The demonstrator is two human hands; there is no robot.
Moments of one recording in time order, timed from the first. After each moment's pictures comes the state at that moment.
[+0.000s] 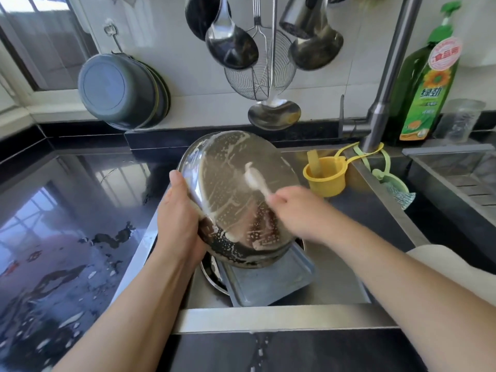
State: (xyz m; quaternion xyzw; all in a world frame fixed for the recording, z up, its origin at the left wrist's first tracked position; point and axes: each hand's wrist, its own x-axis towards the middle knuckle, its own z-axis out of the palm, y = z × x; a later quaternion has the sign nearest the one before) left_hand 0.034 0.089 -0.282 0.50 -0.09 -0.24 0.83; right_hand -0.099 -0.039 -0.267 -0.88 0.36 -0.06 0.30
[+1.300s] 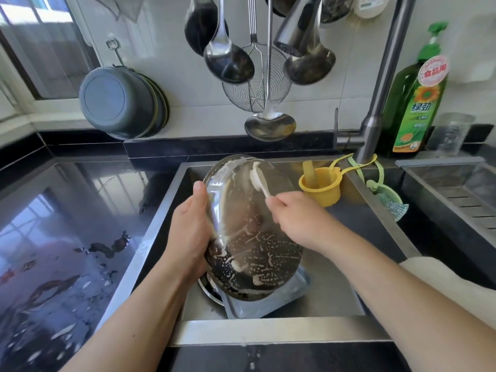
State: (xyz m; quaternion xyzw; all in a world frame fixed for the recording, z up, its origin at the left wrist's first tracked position) left_hand 0.022 0.086 -0.285 0.59 -0.18 -0.24 0.75; right_hand -0.102 -0.049 -0.271 -0.86 0.35 -0.12 0.35
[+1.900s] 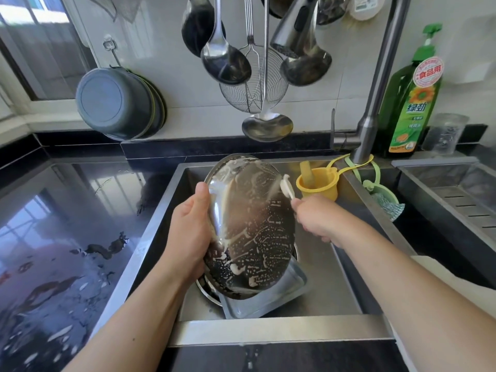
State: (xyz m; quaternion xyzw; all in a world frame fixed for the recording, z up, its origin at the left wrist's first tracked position) left_hand 0.020 0.089 -0.285 0.59 -0.21 -0.22 0.74; right_hand -0.107 -0.089 -0.284 -0.77 0.50 -0.06 0.39
